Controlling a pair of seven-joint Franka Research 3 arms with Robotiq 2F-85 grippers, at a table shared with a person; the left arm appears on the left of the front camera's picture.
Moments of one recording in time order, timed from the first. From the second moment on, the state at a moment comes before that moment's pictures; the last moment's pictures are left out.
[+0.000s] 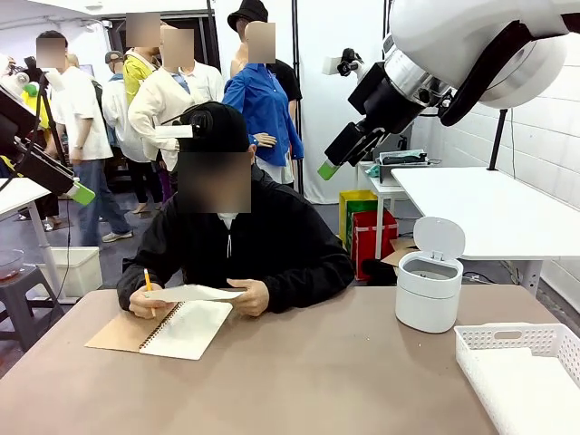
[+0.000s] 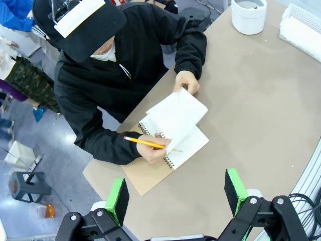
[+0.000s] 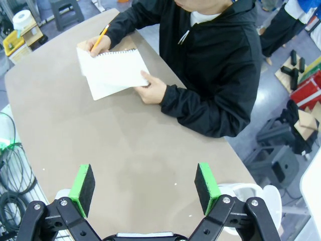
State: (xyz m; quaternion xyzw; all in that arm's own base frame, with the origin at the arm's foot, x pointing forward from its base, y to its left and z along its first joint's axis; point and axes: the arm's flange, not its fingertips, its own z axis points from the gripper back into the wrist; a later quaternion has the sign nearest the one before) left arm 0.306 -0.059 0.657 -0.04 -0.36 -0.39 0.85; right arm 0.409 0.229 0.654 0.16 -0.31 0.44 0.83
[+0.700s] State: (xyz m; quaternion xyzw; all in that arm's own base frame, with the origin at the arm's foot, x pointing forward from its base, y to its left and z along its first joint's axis) left arm 0.306 -0.059 0.657 -0.04 -0.36 -0.39 0.85; right arm 0.409 0.229 0.654 0.16 -0.31 0.44 0.83
